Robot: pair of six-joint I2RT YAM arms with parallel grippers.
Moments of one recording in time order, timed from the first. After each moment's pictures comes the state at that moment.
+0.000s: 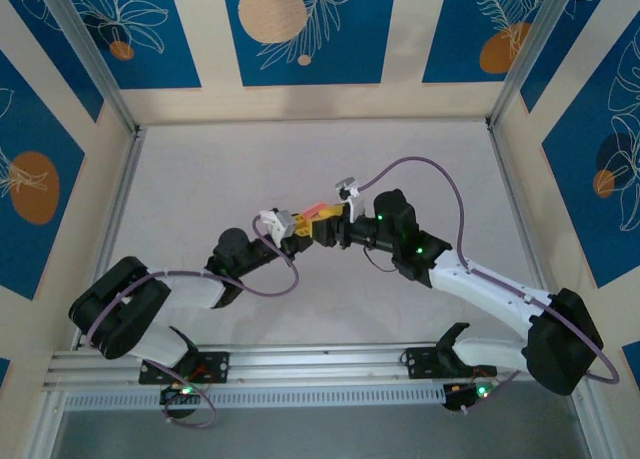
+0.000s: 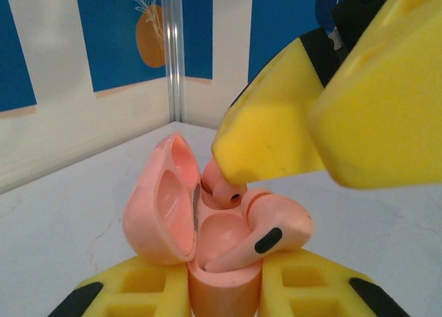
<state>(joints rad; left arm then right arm) -0.70 1.45 0.39 1.14 0.36 -0.04 0.72 1.16 0.73 0.15 -0.35 0.40</state>
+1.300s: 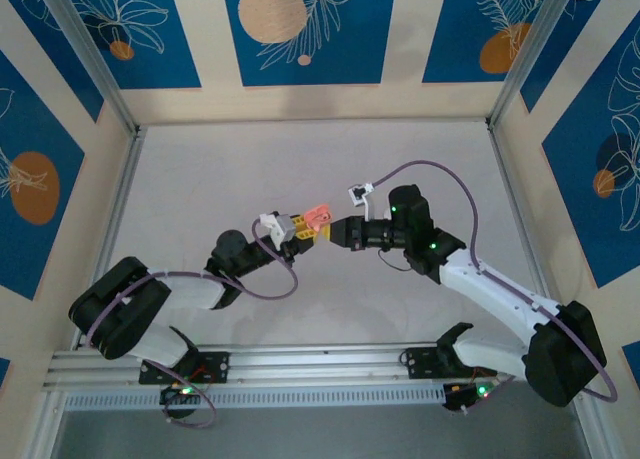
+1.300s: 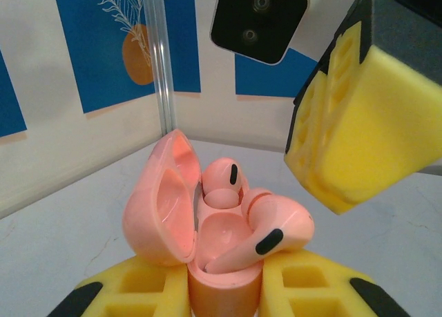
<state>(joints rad) -0.70 1.45 0.38 1.18 0.40 0.01 0.59 1.12 0.72 0.03 -0.69 0.71</state>
